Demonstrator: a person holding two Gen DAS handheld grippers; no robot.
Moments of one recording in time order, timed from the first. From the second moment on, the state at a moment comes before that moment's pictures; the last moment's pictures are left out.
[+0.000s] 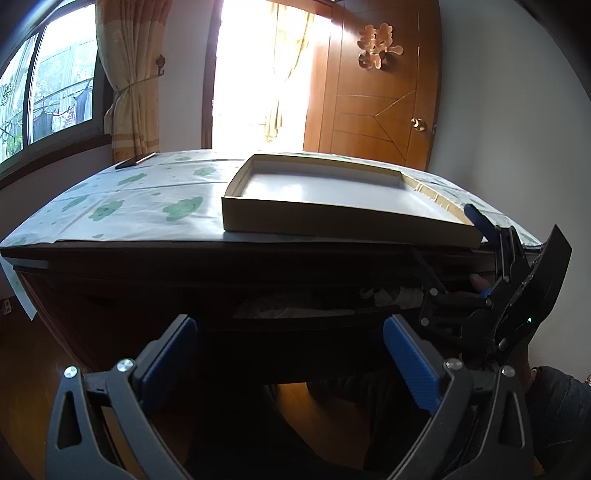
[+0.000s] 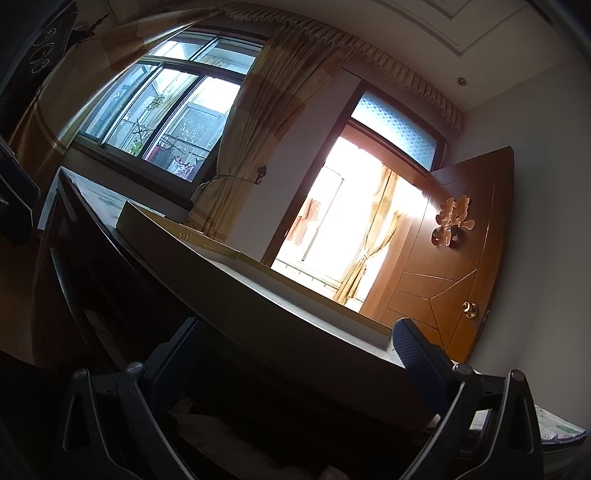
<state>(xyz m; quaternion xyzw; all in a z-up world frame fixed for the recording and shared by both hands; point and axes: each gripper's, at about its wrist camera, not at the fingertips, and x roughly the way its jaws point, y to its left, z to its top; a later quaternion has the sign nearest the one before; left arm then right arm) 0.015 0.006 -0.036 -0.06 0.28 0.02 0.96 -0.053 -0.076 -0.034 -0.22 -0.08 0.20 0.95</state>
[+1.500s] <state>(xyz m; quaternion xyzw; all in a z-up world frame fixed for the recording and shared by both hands) 0.015 0.009 -0.035 -0.06 0.29 0.03 0.96 -0.089 -0.088 -0.036 -0.19 0.03 0.21 0.96</state>
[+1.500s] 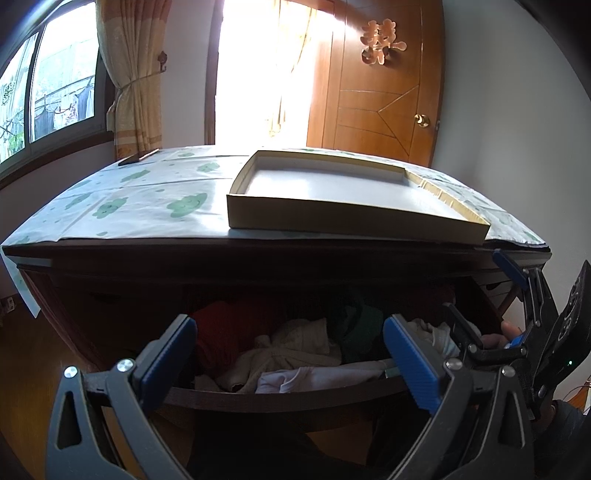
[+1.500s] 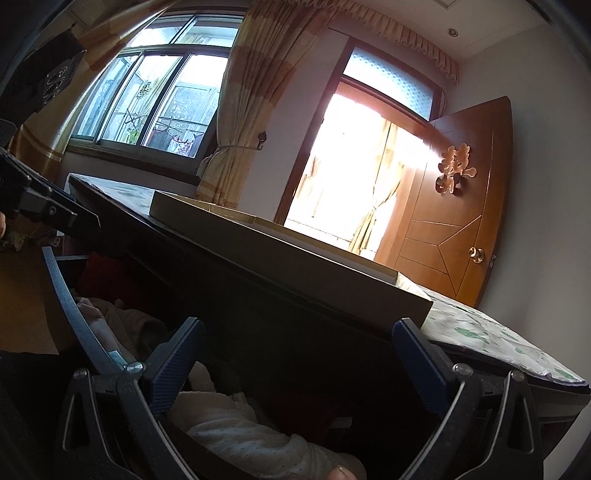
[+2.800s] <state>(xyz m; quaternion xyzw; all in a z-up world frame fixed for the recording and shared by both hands) 0.014 0.007 -0.035 -0.06 0.30 0.03 0.95 -0.106 -0.095 -0.029 -0.17 0.10 0.22 0.96</state>
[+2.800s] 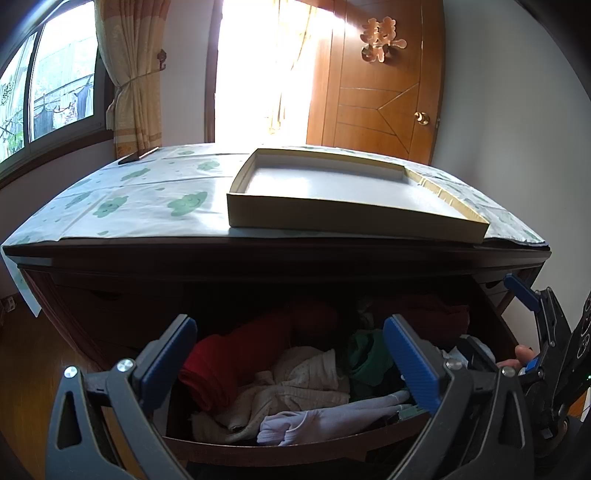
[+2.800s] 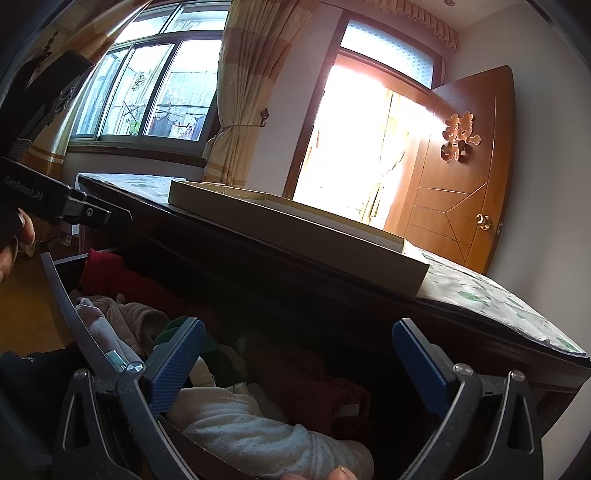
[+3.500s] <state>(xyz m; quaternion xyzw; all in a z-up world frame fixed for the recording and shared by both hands) 0.012 0.009 -0.032 -0.06 0.29 0.03 0.95 -0.117 -0.098 -0.029 -0.18 0.13 0.22 0.95</state>
